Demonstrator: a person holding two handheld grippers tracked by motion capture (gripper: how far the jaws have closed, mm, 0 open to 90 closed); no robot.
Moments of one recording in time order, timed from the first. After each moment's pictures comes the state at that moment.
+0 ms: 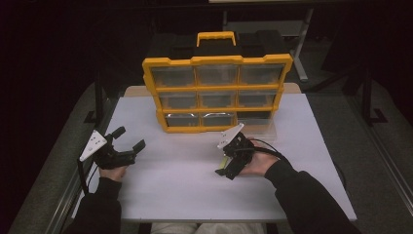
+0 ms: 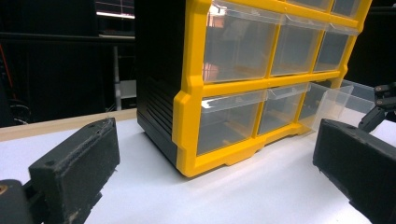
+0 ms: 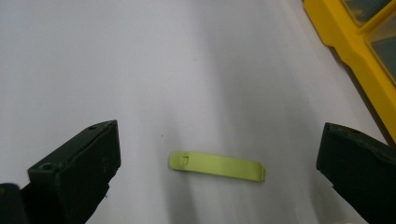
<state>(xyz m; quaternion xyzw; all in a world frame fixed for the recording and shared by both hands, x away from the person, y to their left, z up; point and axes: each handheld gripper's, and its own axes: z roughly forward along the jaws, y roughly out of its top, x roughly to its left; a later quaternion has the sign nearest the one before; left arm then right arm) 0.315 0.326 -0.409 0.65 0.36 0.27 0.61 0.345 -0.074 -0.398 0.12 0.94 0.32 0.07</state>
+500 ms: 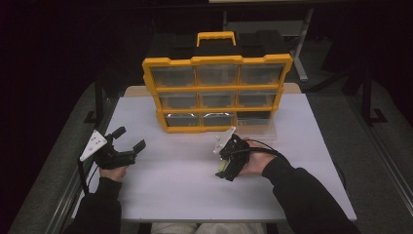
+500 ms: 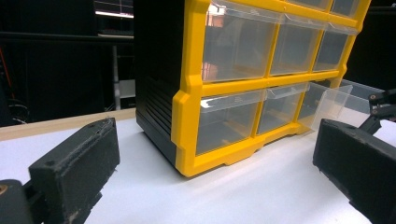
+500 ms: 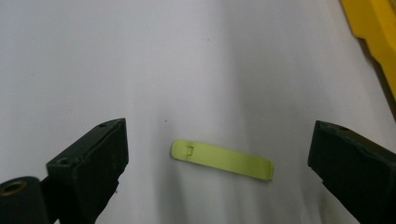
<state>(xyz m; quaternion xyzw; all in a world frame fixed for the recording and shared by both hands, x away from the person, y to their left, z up) 0.315 0.326 -0.410 0.65 0.36 0.27 0.61 0.346 -0.064 -0.405 0.08 0.96 0.27 0.07</state>
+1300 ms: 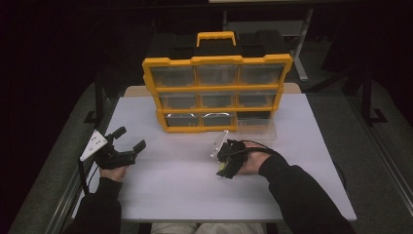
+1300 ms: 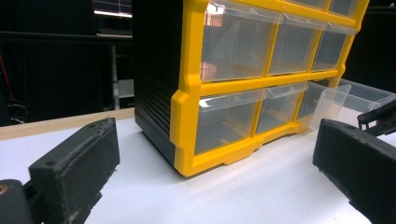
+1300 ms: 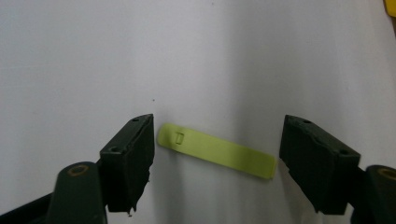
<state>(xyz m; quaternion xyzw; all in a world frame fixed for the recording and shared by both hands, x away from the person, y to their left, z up) 0.315 0.325 -0.410 0.65 0.36 0.27 0.61 0.354 -0.056 -0.421 0.05 0.97 0.22 0.07</state>
